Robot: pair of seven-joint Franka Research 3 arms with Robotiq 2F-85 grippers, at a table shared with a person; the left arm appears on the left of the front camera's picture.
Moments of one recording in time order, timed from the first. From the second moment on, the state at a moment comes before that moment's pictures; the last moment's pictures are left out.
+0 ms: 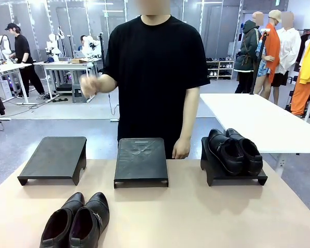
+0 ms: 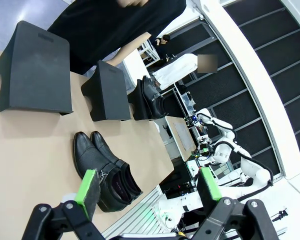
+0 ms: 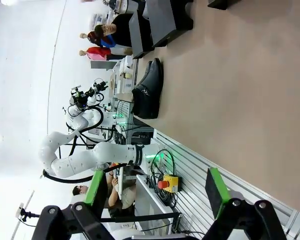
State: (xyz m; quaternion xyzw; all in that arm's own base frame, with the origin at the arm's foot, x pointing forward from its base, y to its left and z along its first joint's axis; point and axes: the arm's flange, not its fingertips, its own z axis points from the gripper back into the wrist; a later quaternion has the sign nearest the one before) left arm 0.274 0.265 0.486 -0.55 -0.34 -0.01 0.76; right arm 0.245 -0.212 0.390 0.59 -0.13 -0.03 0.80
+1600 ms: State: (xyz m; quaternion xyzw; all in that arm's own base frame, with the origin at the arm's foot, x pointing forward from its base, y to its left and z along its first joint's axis) left arm 0.288 0.080 0.516 -0.41 -0.24 -0.06 0.88; right arm 0.245 -0.211 0.390 0.59 -0.13 -0.03 0.80
